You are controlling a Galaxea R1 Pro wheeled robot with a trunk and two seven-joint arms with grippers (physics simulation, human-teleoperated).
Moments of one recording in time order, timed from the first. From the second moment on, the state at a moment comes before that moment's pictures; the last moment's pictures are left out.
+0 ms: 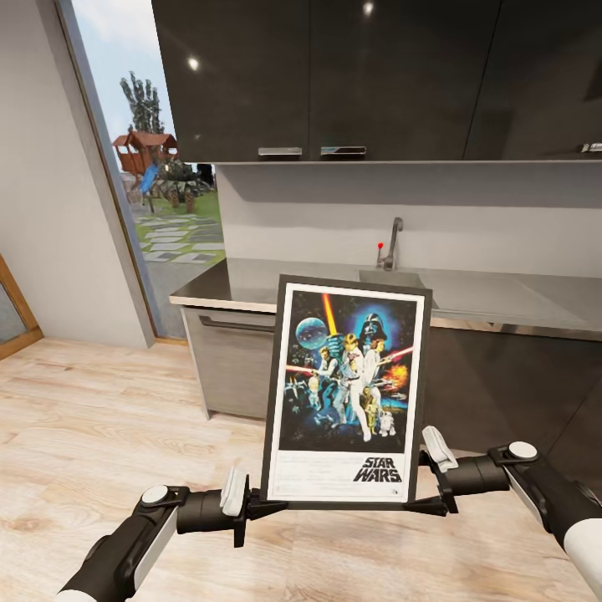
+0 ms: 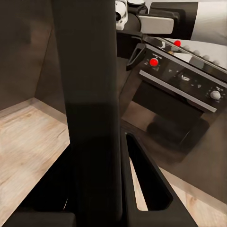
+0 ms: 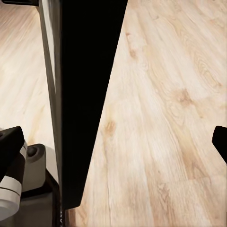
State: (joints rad) left arm -0.43 0.12 -0.24 -0.90 0.25 0.04 -1.35; right arm -0.66 -0.41 0.21 -0.66 -0.08 -0.07 1.53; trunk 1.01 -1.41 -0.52
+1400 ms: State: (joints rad) left arm -0.43 0.15 -0.23 -0.90 0.25 -0.01 -1.35; right arm -0.66 -0.41 0.20 -0.66 -0.08 -0.08 1.53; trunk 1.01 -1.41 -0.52
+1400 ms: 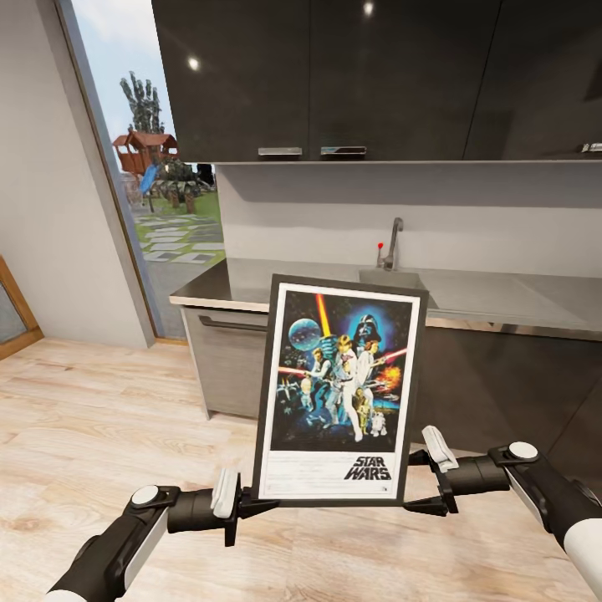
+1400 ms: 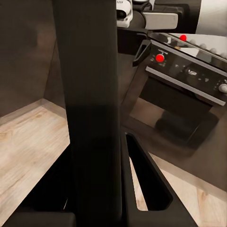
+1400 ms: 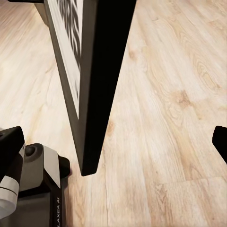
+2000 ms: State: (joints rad) left arm -0.43 0.15 -0.24 -0.90 0.25 -0.01 -1.35; right arm -0.66 -0.41 0.20 -0.66 -0.08 -0.08 1.53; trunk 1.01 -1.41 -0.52
